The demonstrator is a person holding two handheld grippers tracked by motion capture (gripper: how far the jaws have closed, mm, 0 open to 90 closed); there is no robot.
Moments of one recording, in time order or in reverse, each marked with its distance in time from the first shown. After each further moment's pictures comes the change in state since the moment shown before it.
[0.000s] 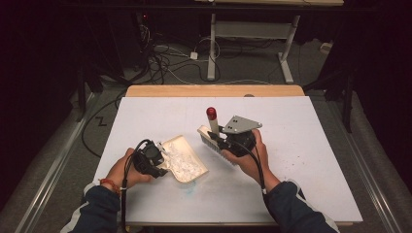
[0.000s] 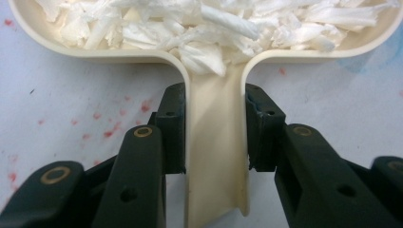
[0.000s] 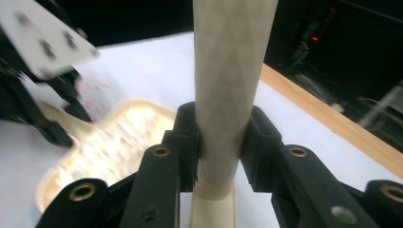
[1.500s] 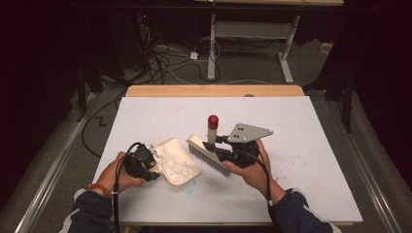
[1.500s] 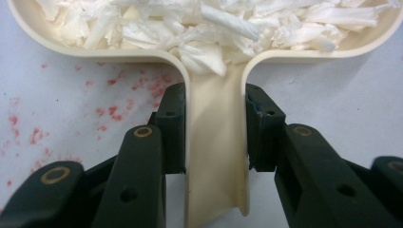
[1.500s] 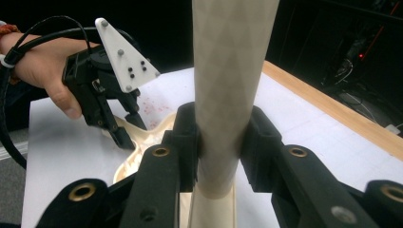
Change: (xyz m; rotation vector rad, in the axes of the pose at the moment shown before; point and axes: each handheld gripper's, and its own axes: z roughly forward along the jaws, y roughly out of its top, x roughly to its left) left arm 0.001 -0.022 -0.008 0.009 0.002 -0.059; right arm 0.020 0.009 -0.038 -0.106 0.189 0.041
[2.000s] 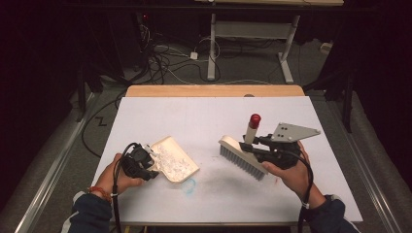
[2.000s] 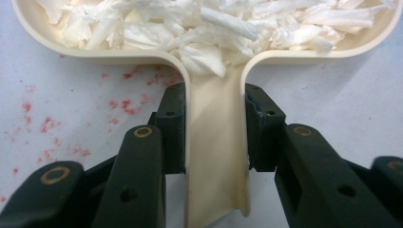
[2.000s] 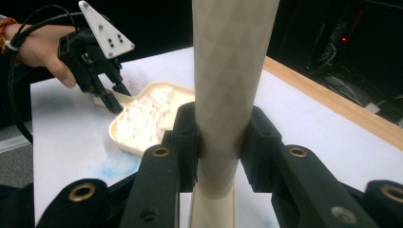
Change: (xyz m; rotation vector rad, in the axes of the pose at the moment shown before) left arm 0.004 -0.007 0.000 -0.053 0.017 -0.050; right arm -0.037 -0.023 -0.080 0.034 -0.035 0.047
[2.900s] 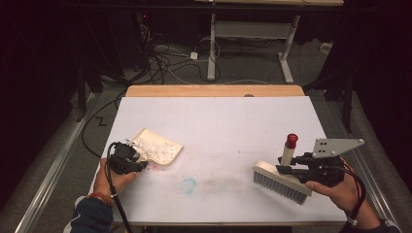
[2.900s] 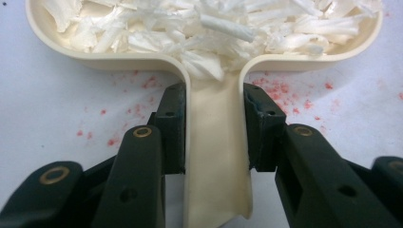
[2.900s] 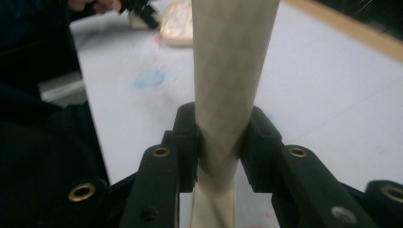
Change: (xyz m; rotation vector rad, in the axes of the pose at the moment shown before) left arm 0.022 -0.027 0.002 -0.177 0.127 -0.364; right arm -0.018 -0.036 -0.076 0.208 0.122 0.026
